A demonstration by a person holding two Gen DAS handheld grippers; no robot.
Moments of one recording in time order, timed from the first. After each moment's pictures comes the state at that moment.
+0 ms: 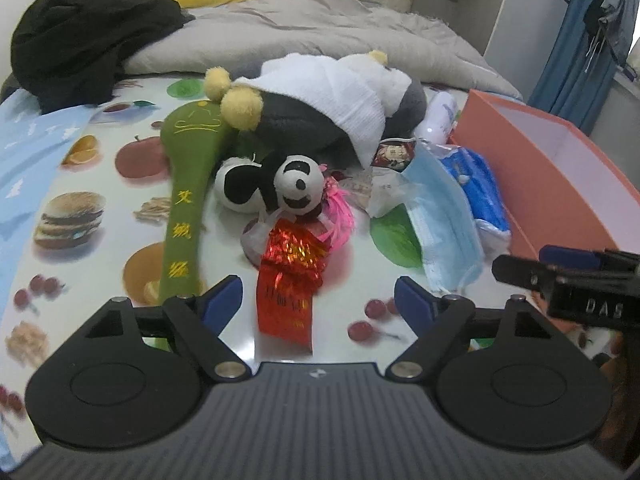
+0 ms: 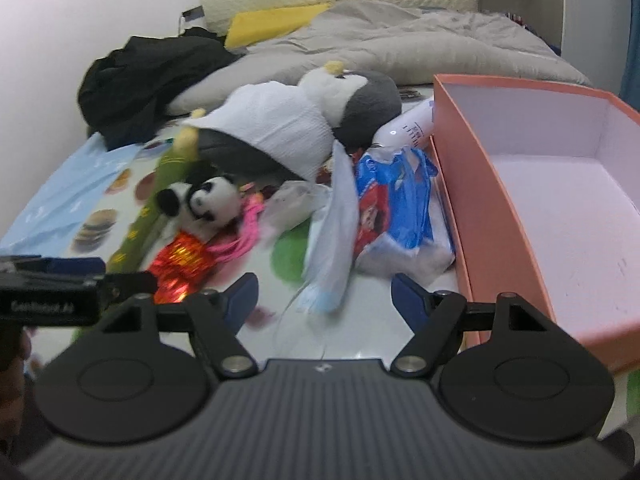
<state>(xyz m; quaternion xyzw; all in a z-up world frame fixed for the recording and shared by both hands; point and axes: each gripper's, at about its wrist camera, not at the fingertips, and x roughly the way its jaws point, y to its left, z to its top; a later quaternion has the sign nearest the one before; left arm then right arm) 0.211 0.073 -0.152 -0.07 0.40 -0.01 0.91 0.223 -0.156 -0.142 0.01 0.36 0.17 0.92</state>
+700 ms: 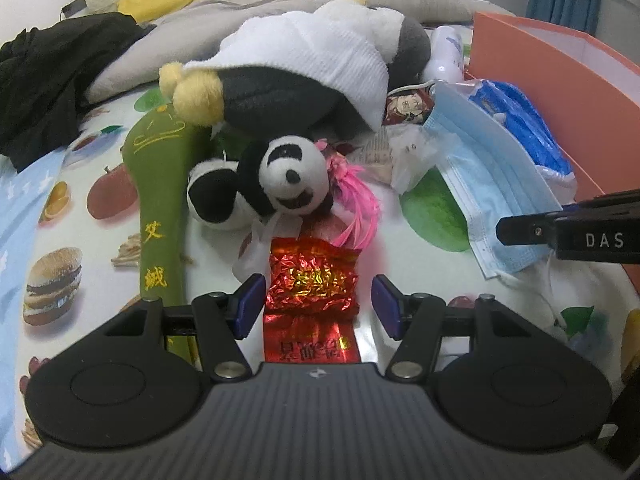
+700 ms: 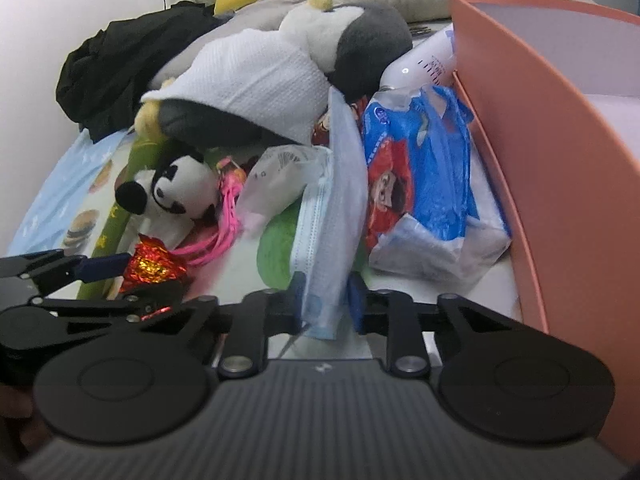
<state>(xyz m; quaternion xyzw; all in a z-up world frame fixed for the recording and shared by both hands) 0.271 0.058 -0.200 0.05 0.43 -0.01 0.90 0.285 -0.142 -0.192 0.06 0.43 0.19 0.88</state>
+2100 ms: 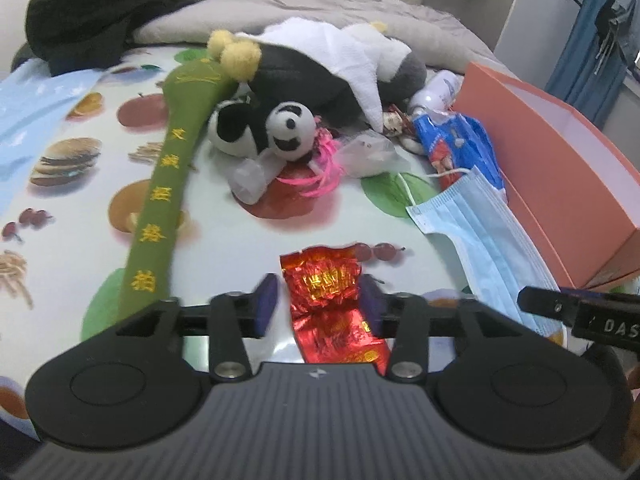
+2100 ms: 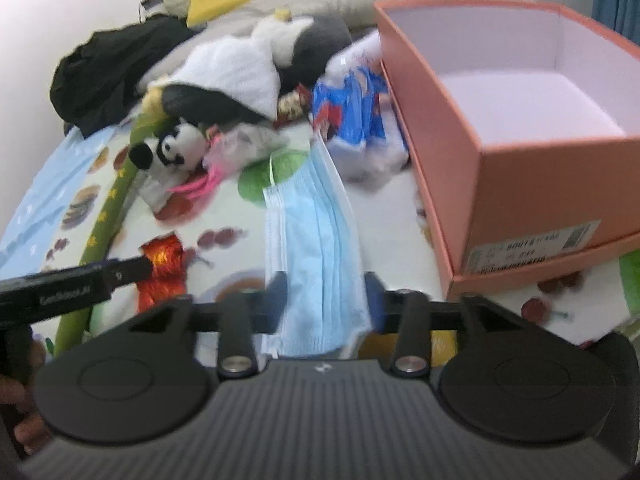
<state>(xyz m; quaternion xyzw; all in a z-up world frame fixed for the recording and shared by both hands) 0.171 0.048 -0.180 -0.09 0.40 0.02 0.91 0.176 -0.190 -0.167 0.06 0.41 0.13 0.90</state>
